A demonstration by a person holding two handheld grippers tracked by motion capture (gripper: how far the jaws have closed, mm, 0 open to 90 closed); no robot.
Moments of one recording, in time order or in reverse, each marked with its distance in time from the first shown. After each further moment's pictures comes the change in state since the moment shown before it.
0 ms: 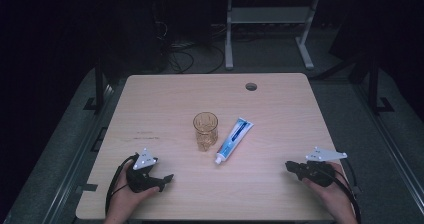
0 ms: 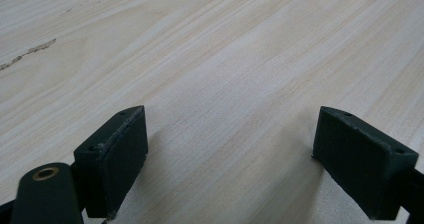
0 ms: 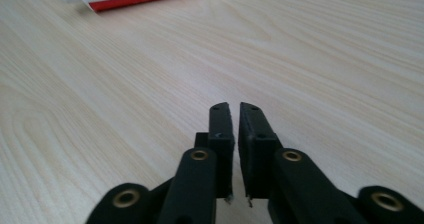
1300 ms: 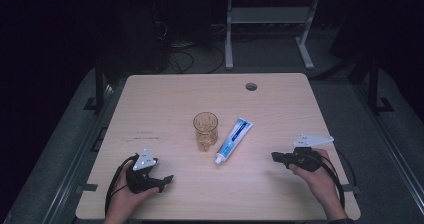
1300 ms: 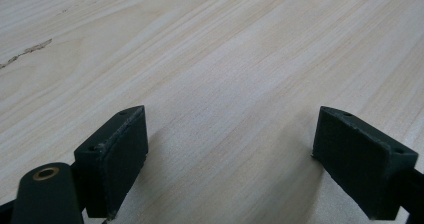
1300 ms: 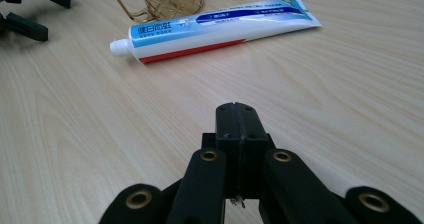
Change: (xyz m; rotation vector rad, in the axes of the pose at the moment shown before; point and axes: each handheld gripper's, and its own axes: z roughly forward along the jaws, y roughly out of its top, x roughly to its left) left arm -0.001 -0.001 -0.001 -0.002 -0.008 0.004; right arm 0.010 0.044 0.018 -0.021 0.138 0.001
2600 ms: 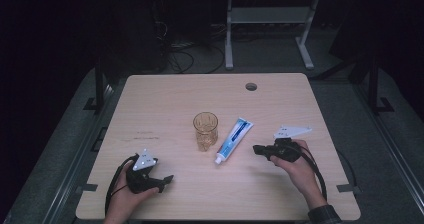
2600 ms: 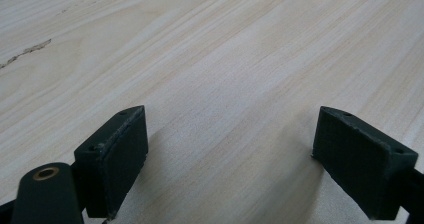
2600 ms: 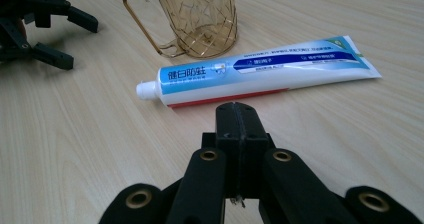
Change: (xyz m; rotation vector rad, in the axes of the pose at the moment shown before) left arm 0.000 0.000 0.000 0.000 0.000 0.000; right arm 0.016 0.033 0.038 -0.021 0.078 -0.023
